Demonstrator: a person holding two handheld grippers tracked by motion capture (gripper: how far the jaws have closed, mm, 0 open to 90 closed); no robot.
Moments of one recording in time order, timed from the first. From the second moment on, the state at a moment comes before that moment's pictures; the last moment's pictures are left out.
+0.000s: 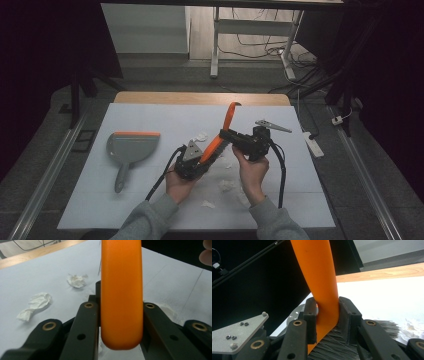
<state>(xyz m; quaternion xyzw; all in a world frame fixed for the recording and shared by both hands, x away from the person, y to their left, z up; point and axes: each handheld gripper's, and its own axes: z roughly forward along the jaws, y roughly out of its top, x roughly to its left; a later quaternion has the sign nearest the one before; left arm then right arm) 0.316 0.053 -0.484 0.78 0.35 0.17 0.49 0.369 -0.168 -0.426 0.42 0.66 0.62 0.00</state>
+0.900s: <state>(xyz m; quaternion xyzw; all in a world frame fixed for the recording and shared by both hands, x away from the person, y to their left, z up) 0.326 0.119 -0.452 0.87 0.29 0.08 0.40 0.365 -0.178 -0.413 0.32 0.78 0.54 0.07</state>
